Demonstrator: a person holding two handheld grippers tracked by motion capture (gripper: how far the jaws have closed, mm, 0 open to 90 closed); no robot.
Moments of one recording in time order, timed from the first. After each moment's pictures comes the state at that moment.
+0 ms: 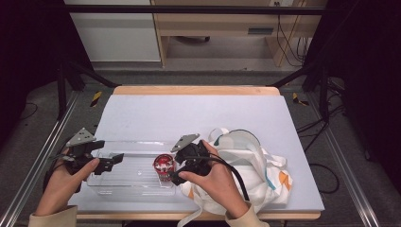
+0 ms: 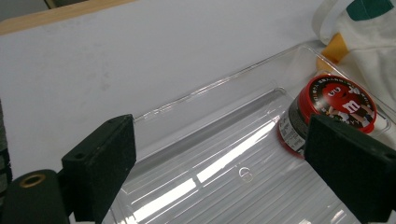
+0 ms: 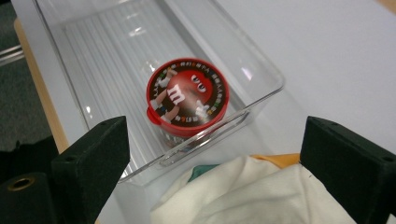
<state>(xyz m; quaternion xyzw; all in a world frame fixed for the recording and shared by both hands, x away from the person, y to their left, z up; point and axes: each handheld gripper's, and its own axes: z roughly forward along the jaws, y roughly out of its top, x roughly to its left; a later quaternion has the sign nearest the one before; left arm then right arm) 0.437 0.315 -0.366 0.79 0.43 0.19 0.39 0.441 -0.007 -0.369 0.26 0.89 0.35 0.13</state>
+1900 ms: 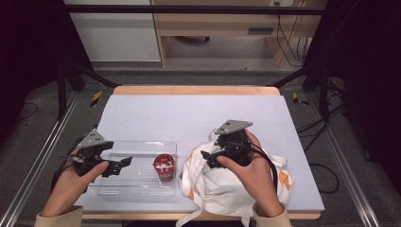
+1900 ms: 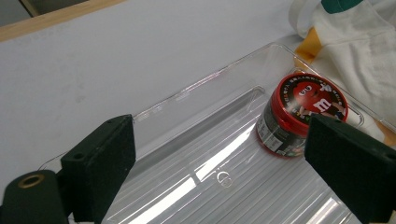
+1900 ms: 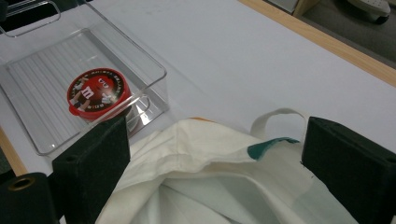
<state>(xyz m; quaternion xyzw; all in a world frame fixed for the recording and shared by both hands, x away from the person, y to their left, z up) 0.434 0.292 -0.363 0.81 0.40 0.18 0.39 0.446 -0.103 -0.331 0.34 0.84 0.38 0.19</state>
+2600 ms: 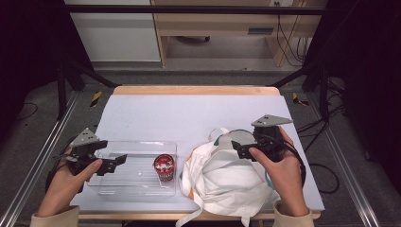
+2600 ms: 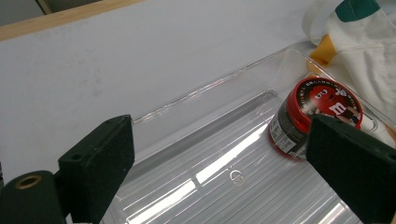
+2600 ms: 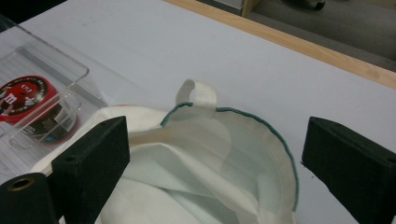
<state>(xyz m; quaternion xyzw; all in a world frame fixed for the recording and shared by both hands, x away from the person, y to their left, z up) 0.435 0.307 -0.362 0.80 0.42 0.19 0.40 0.450 -0.180 -0.326 0.43 0.79 0.39 0.22</state>
